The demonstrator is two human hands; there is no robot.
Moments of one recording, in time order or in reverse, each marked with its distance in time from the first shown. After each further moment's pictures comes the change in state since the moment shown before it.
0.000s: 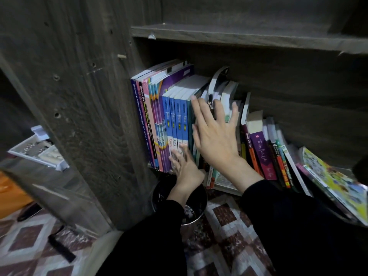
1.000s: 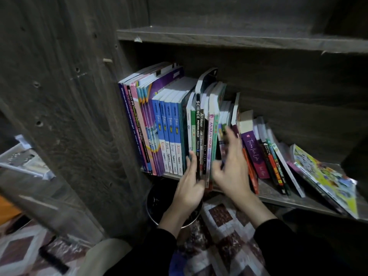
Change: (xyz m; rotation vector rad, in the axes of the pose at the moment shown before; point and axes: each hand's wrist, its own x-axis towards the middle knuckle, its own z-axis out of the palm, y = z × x) left_hand -0.039 -0.004 0.009 -0.085 -0.074 0.278; right_hand -0.074 0.020 0.007 0.787 0.020 0.377
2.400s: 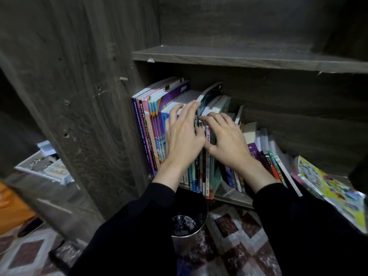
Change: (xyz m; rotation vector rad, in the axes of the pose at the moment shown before) left_hand 0.038 0.094 -0.087 0.430 0.559 0.335; right_hand 0.082 -0.027 -0.015 -0.374 -0.268 -0.234
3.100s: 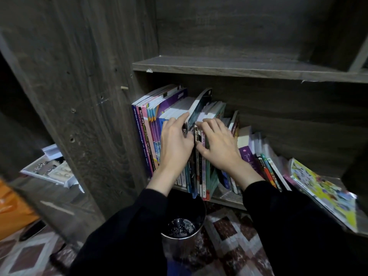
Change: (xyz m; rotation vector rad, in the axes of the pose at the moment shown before) left_hand -0.007 0.009 -0.017 -0.175 0.072 -0.101; right_hand -0.002 -0.004 -0.002 -0.015 -0.034 0.018
